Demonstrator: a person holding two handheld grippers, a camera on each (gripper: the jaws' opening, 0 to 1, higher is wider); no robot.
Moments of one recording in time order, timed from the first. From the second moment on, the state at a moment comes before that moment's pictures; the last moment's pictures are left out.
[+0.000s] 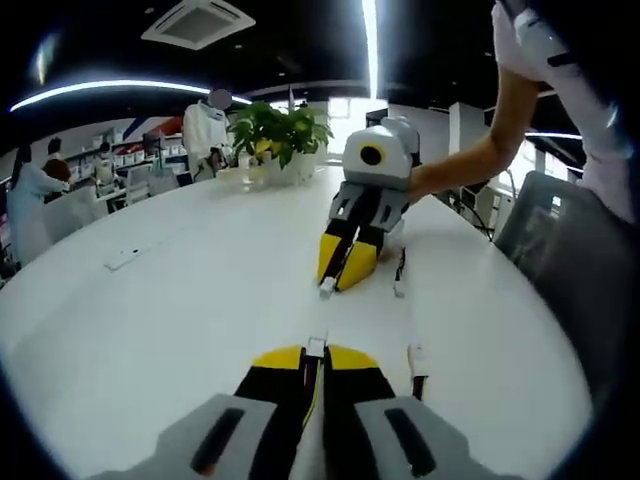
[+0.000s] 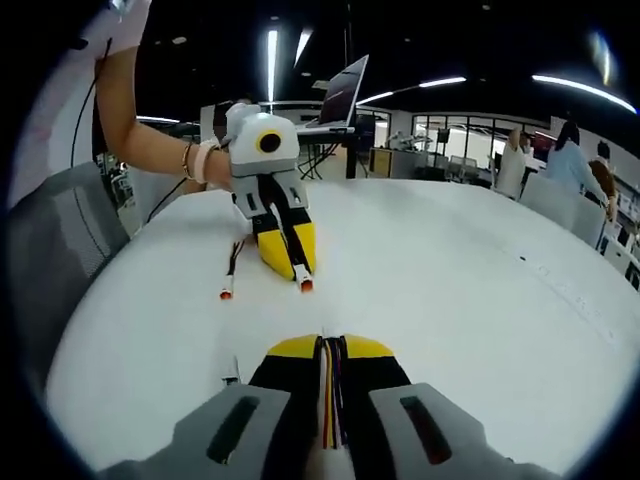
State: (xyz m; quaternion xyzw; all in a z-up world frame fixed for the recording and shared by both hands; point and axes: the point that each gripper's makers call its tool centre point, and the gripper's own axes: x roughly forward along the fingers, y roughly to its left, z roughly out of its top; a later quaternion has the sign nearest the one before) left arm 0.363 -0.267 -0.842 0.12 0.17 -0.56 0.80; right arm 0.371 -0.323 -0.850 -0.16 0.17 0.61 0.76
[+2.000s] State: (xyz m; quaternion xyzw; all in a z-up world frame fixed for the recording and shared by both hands) left arm 0.368 -0.274 -0.816 0.16 0.16 -0.60 0.76; right arm 0.363 -0.290 -0.819 -0.15 0.13 0.67 0.71
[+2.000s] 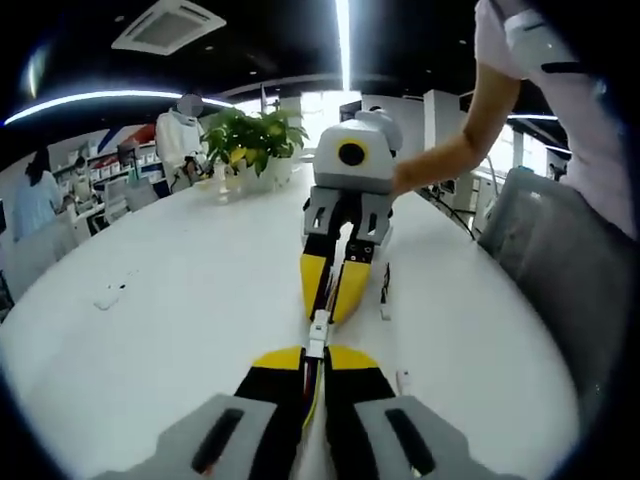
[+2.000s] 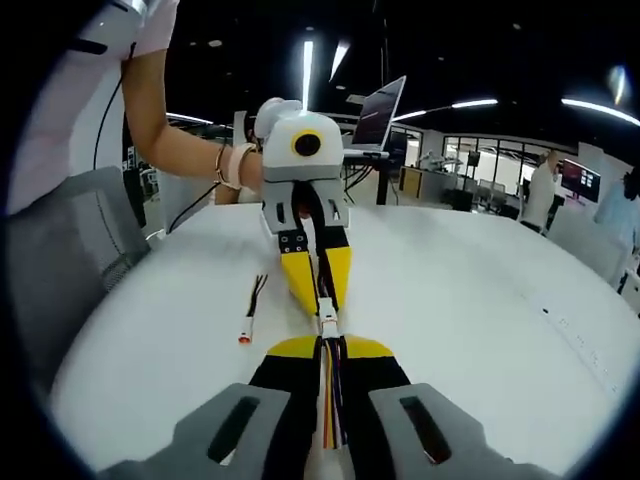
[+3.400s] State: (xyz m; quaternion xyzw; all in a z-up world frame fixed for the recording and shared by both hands) left arm 0.373 -0.286 -0.815 0.19 0.15 -0.61 0.75; right arm 0.363 -0.285 -0.820 -0.17 0.12 0.68 0.71
